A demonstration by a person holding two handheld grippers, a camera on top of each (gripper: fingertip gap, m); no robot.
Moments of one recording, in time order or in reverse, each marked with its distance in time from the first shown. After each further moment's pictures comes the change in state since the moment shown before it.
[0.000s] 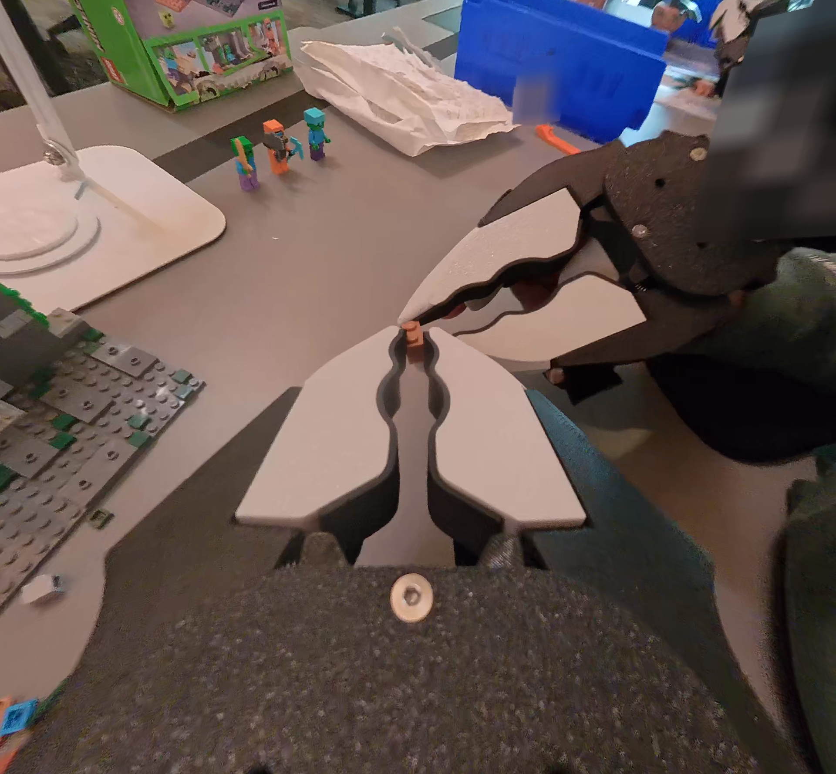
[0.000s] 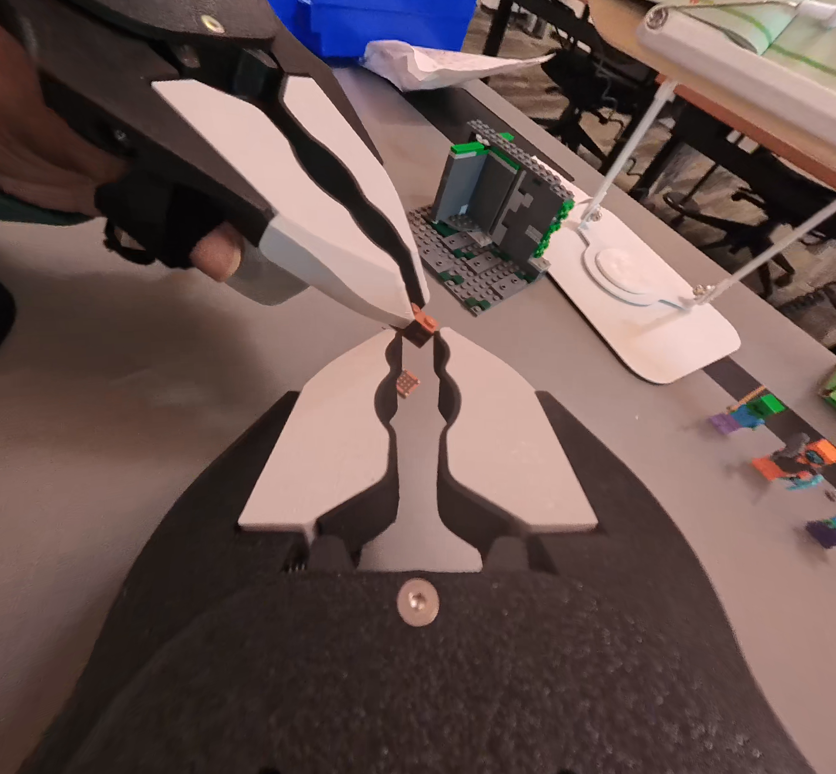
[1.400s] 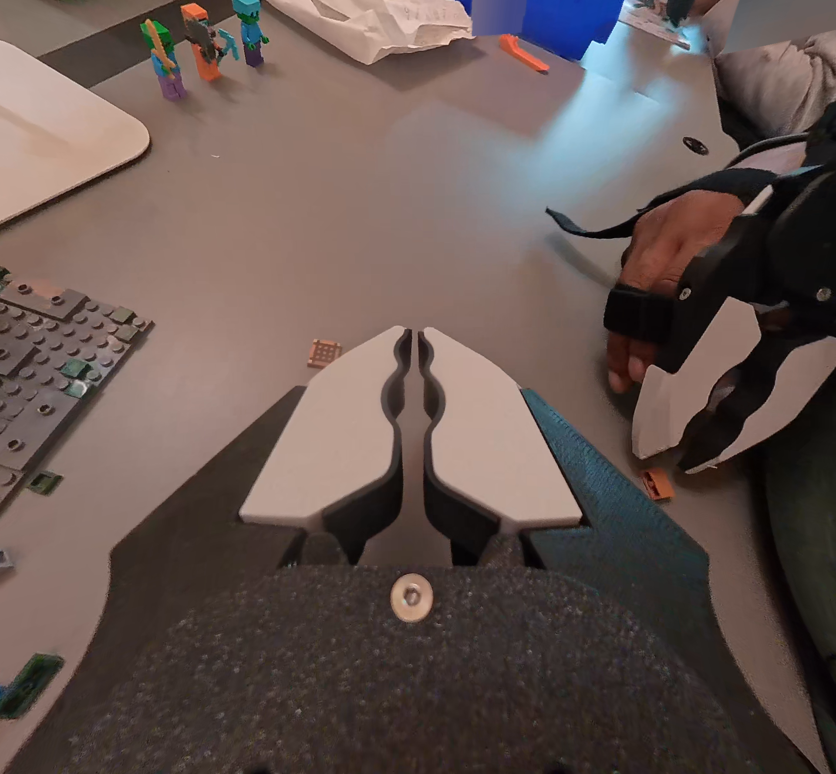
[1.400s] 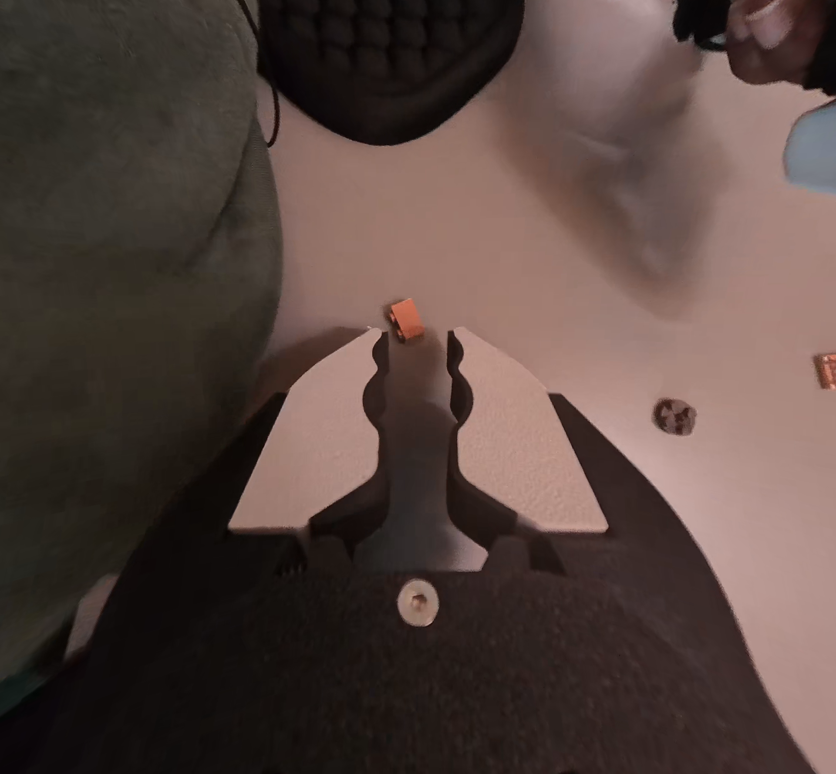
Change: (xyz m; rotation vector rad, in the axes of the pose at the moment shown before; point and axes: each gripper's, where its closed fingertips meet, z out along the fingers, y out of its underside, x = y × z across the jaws) left arm 0.001 0.043 -0.005 -0.113 0.128 0.004; right arm -0.155 0.075 -0.082 -0.338 -0.732 -0.309
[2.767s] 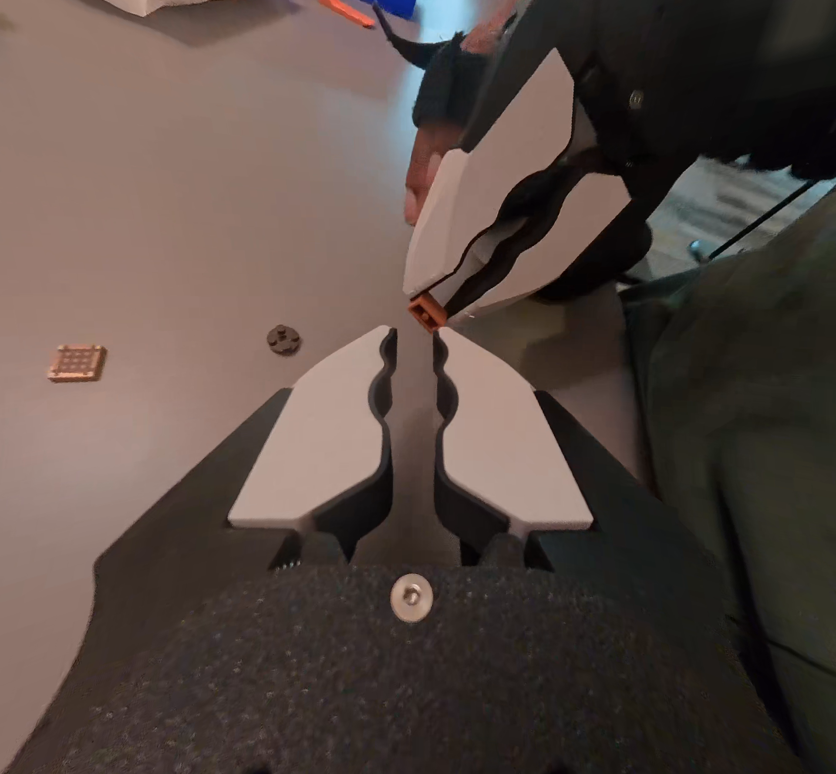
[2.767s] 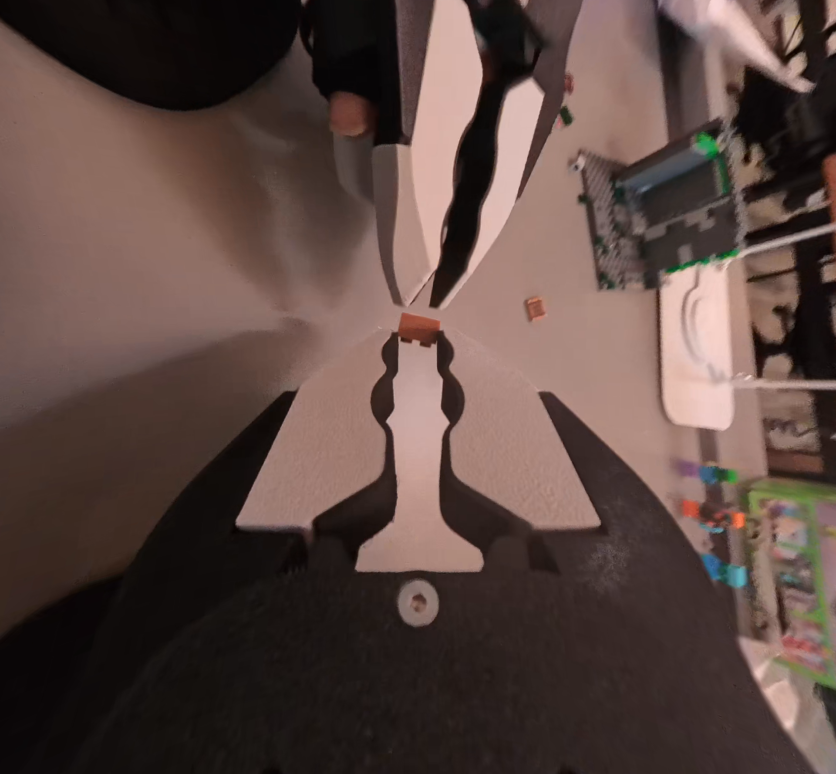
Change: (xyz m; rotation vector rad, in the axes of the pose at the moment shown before) left arm 0.094 0.030 0.000 -0.020 0.254 0.059; right arm 0.062 -0.007 -0.045 -0.083 0.500 -0.148
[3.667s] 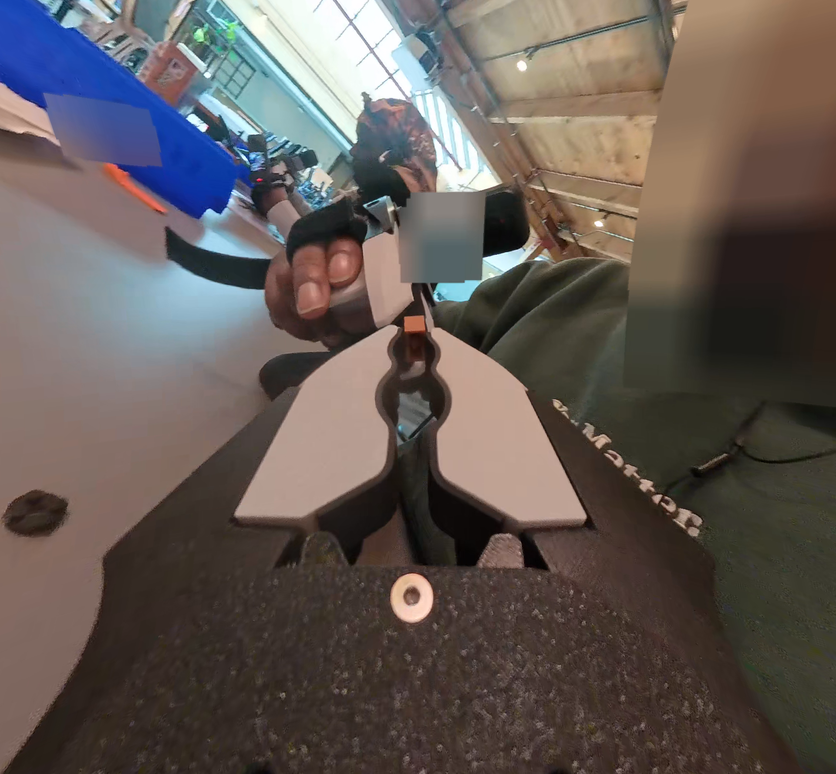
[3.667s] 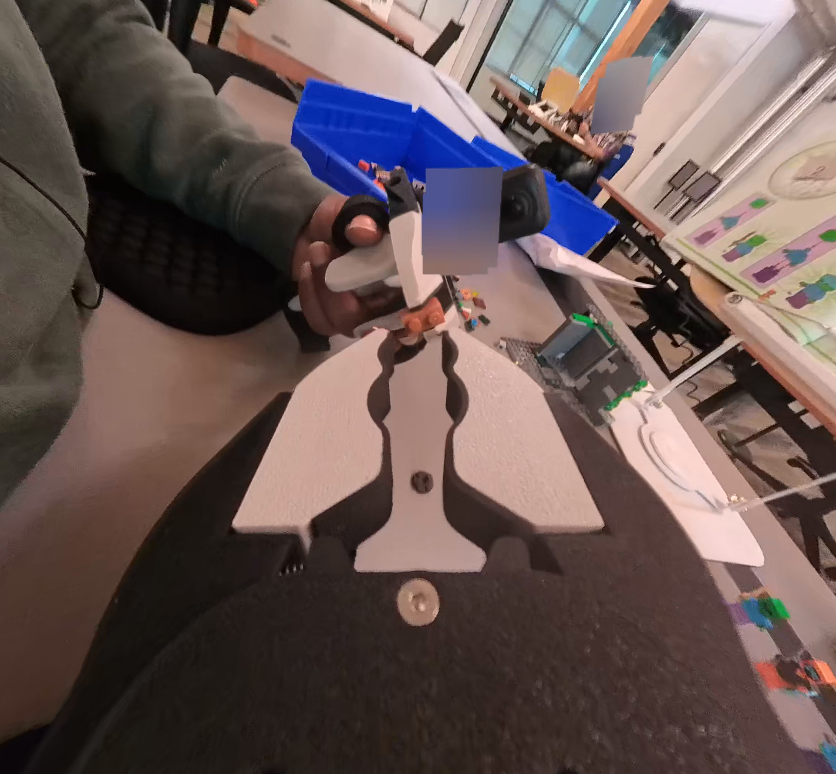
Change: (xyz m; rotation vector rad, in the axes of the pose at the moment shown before) left arm 0.037 -0.075 -0.033 0.474 0.590 -0.403; right arm 0.032 -0.051 -0.050 0.607 0.073 0.130
